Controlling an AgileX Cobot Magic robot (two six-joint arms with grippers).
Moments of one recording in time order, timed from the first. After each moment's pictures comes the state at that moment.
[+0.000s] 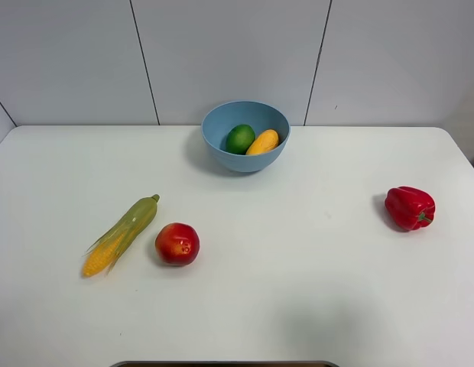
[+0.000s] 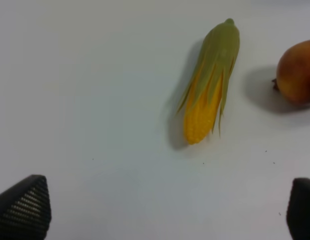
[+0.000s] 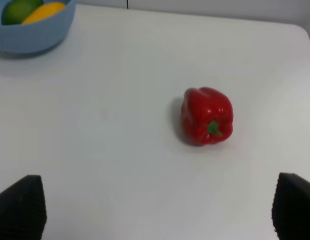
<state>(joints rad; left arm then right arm) -0.05 0.00 -0.44 -0.10 1.09 0.21 -0.01 0.03 -0.57 0.09 1.09 -0.10</state>
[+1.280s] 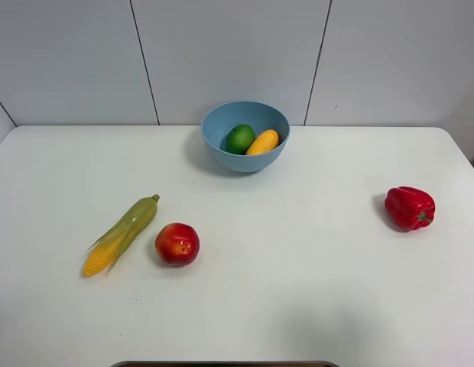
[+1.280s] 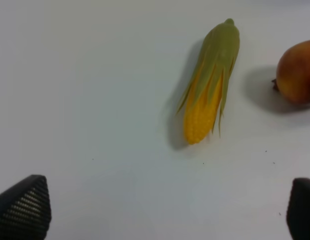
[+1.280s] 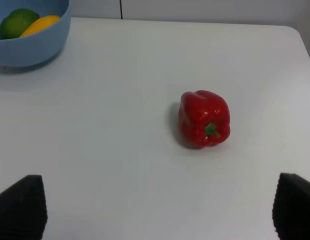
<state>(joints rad) -0.05 0.00 -0.44 -0.10 1.09 0.21 -0.01 0.00 -0.56 0.08 1.10 -0.04</state>
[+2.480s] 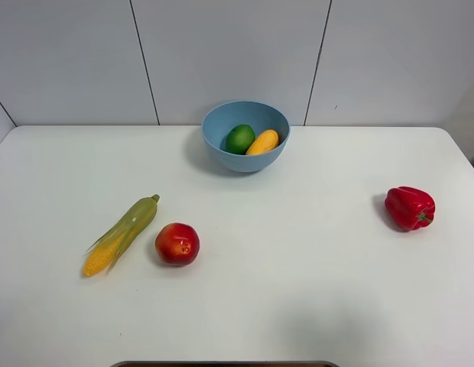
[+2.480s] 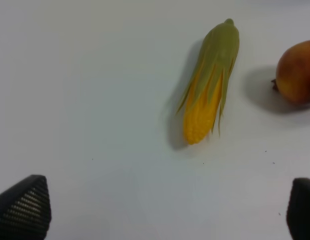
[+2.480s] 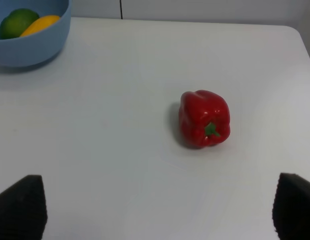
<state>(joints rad) -0.05 0.00 -0.44 -0.10 1.09 0.21 -0.01 0.00 -0.56 0.08 1.10 -0.04</state>
